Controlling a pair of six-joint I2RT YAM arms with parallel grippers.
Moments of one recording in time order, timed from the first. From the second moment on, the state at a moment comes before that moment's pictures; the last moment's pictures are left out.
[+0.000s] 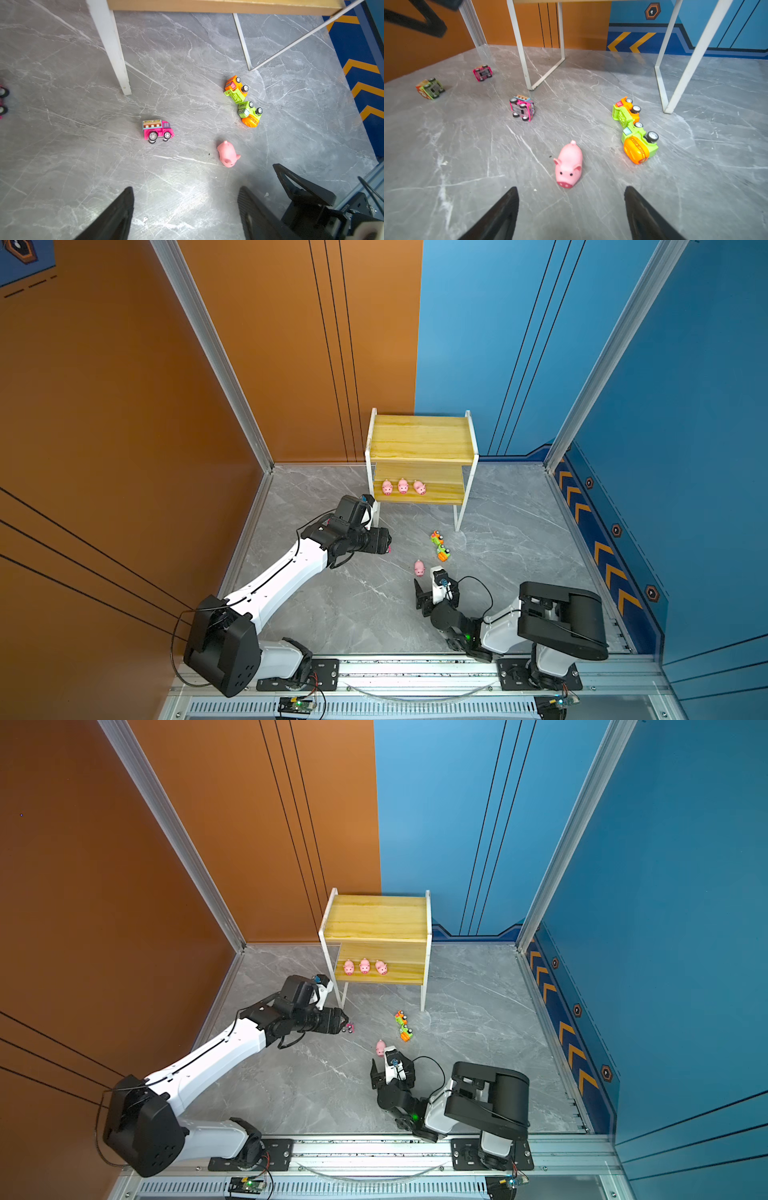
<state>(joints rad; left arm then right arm) -0.47 1.34 1.03 -0.55 0.16 -0.33 1.26 1.78 0.33 1.02 0.92 0.38</state>
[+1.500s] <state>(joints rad) -0.41 1.33 1.02 -0.55 0.22 -0.33 1.15 2.01 0.43 1.17 0.82 0.45</state>
